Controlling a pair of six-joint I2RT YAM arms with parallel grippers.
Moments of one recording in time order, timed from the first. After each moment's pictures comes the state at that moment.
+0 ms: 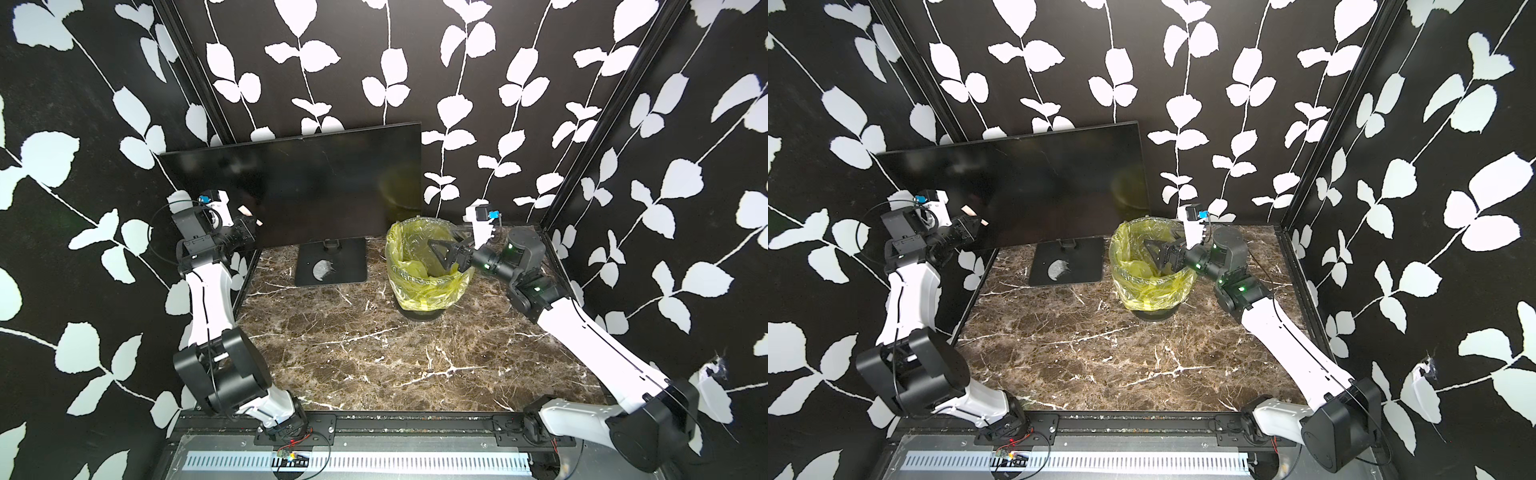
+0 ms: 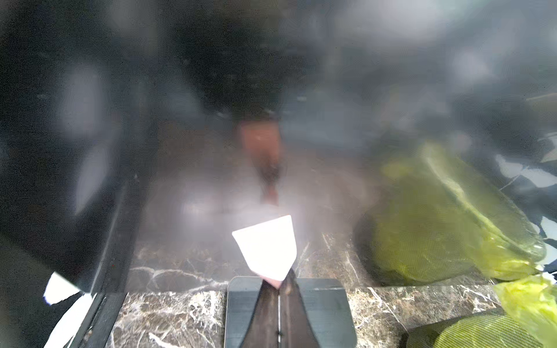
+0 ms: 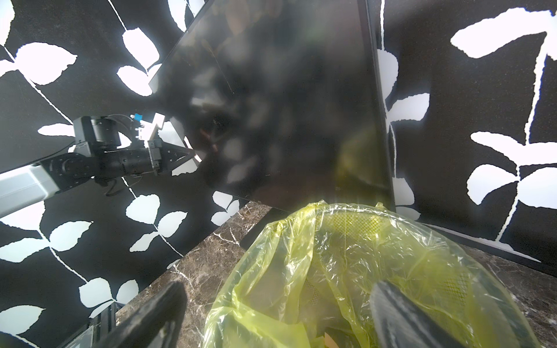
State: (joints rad) left arm 0.46 1.50 1.41 -0.29 0.62 -0.15; right arm 0.48 1.24 1.13 0.06 -0.40 0.30
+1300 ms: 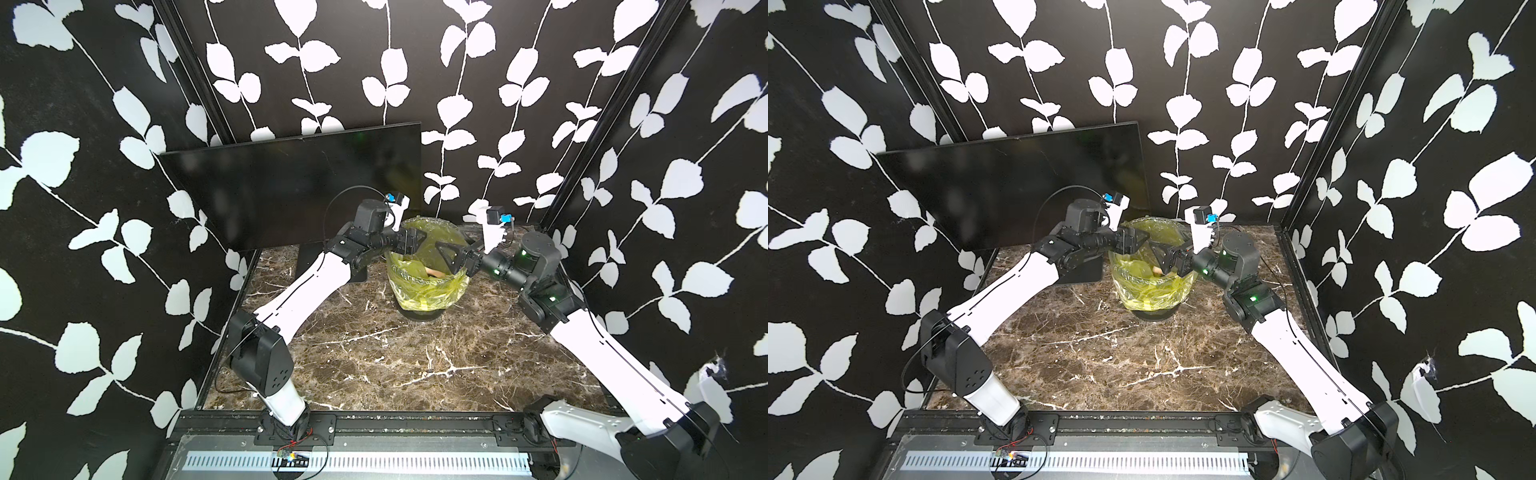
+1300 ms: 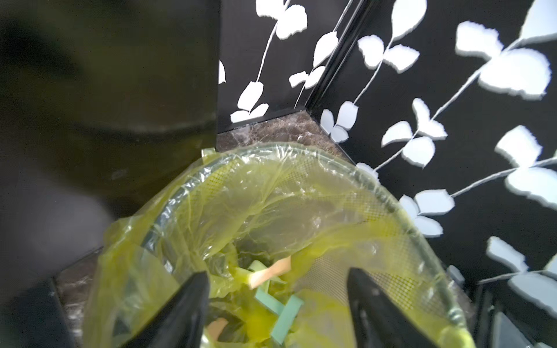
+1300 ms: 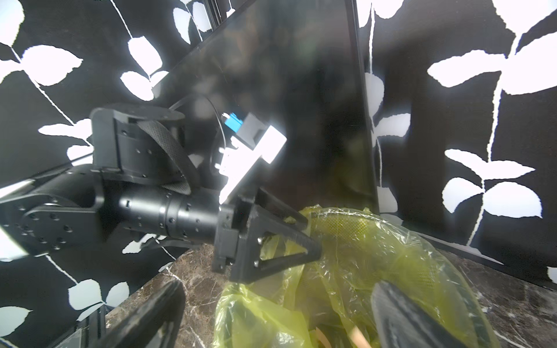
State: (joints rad) left arm -0.60 1.65 1.58 -0.36 0.27 -0.25; right arm 0.49 1.14 1.12 -0.02 -0.34 0.26
